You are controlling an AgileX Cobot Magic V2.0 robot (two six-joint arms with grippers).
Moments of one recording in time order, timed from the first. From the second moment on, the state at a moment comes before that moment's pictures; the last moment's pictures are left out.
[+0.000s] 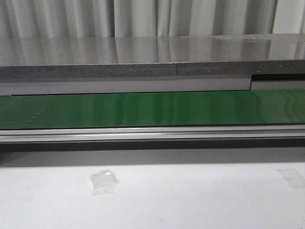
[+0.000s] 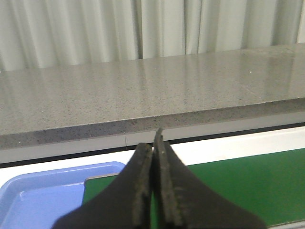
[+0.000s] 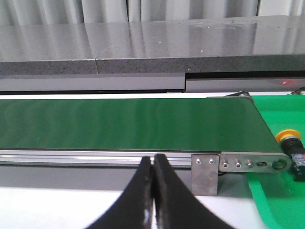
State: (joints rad) left arm -0.11 0.39 -0.40 -0.21 0.14 0.24; right arm 0.07 -0.01 0.03 0.03 0.12 0.02
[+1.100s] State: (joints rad) left arm -0.11 0.38 -0.39 -0.12 0.14 0.18; right arm 0.07 -0.01 0.03 0.03 0.12 0.02
